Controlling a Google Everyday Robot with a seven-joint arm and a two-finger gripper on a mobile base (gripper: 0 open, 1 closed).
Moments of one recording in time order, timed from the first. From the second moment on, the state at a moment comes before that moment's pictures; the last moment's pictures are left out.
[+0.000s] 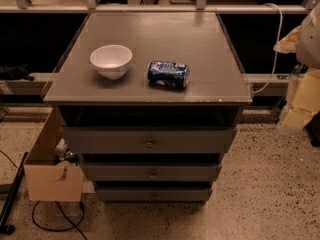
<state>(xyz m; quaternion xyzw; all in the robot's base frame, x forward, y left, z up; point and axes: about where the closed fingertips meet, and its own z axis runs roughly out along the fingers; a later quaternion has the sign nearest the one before) 0.438 -0.217 0.976 -0.60 0.78 -0.03 0.16</state>
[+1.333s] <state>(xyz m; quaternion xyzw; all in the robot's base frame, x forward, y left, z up) 0.346 -0.185 0.881 -0.51 0.81 0.08 0.27</state>
